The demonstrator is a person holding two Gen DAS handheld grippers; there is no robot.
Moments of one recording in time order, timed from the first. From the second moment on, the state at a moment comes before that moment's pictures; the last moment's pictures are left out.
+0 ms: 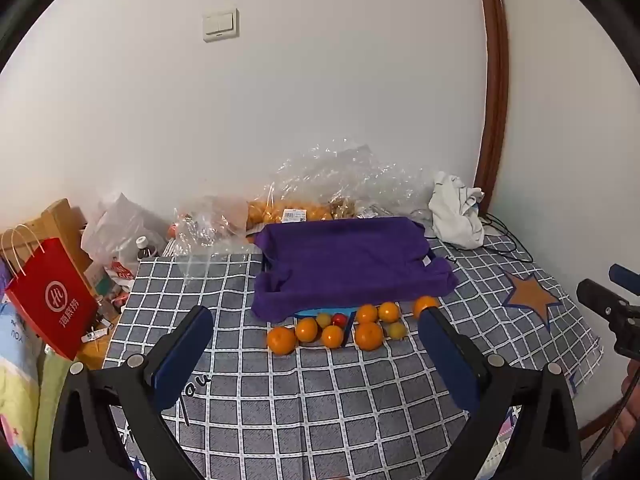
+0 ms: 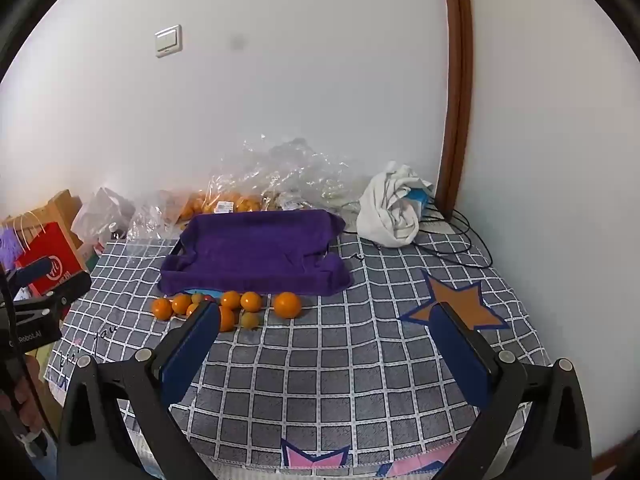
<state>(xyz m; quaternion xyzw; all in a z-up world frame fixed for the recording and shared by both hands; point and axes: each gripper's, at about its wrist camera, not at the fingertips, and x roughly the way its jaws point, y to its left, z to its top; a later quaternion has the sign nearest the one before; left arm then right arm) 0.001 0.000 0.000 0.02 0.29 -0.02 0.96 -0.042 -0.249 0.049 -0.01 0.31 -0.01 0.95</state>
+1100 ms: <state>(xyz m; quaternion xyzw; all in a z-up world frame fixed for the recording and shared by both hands) -0.017 0.003 0.008 0.01 0.27 -0.01 0.96 -0.054 -0.247 0.051 -0.02 0.30 -0.01 0.95</state>
